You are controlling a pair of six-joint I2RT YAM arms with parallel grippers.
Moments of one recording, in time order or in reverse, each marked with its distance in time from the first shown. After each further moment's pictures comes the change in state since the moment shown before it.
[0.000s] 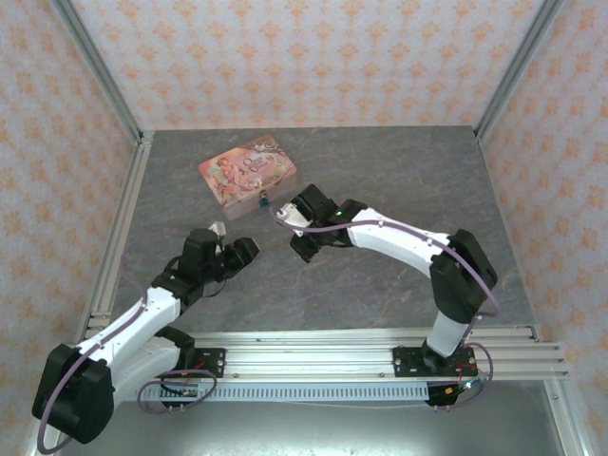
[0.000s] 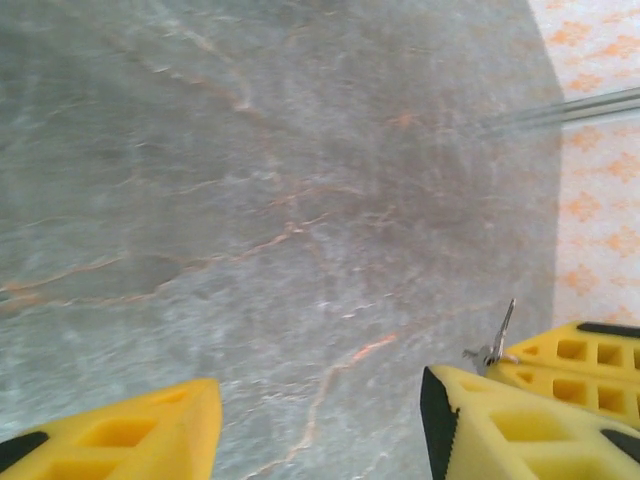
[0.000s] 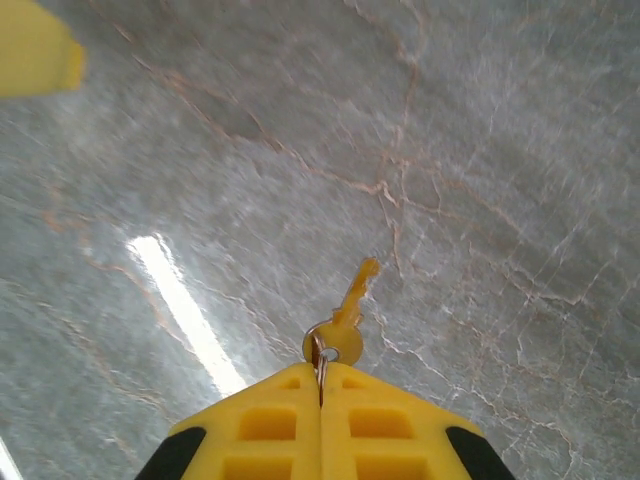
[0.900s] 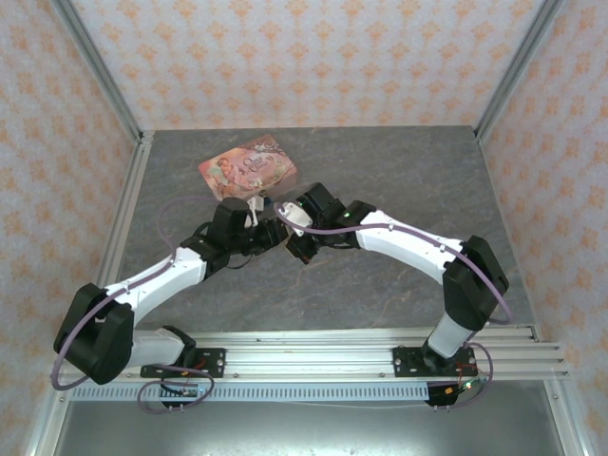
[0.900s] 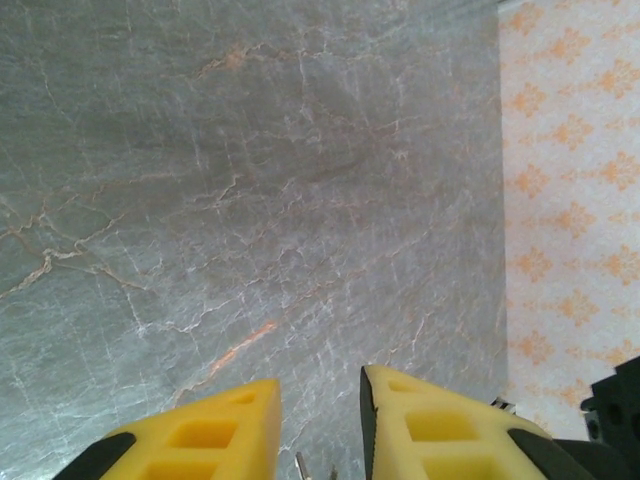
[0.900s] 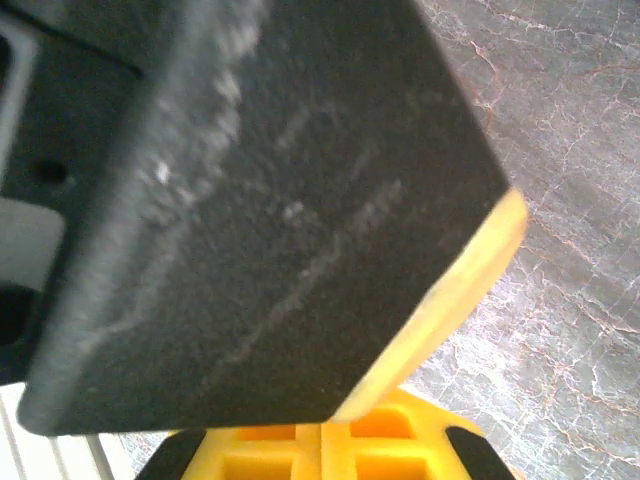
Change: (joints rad) left arm -0.128 0.337 0.291 0.043 0.101 0.081; right arm 0.000 -0.051 -0.025 0.032 -0.130 0.031
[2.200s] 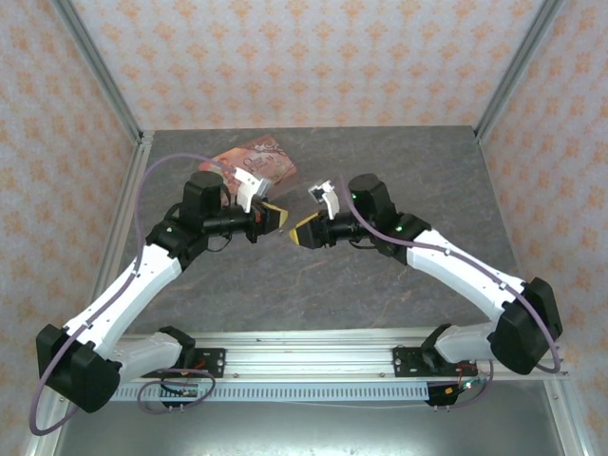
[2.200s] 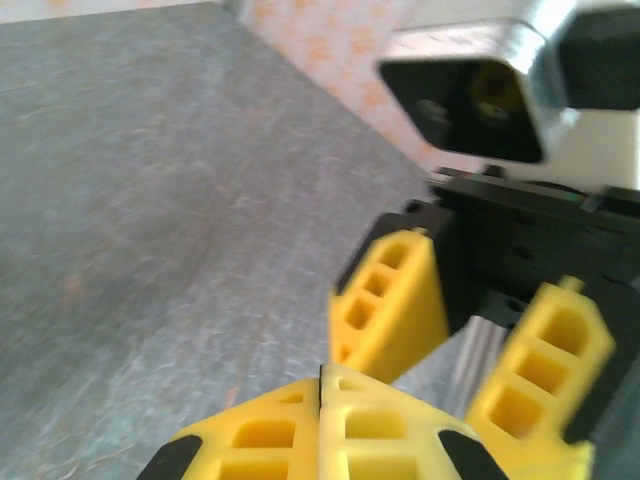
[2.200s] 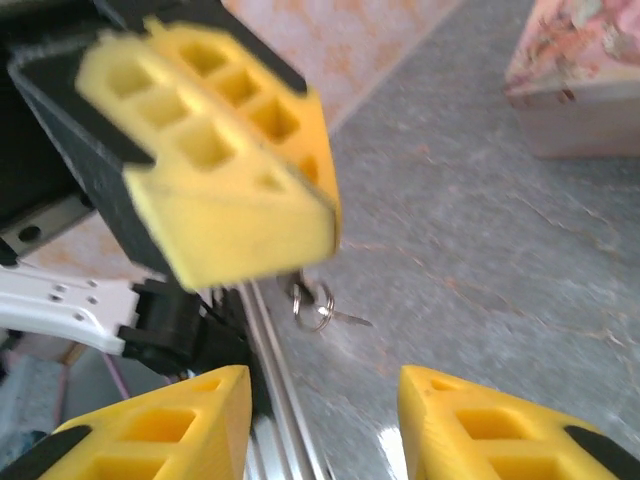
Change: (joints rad) left arm 0.061 -0.161 0.281 -0.272 0.316 0.762; right arm -0.141 -0.362 -0.273 0.435 -0.385 0.435
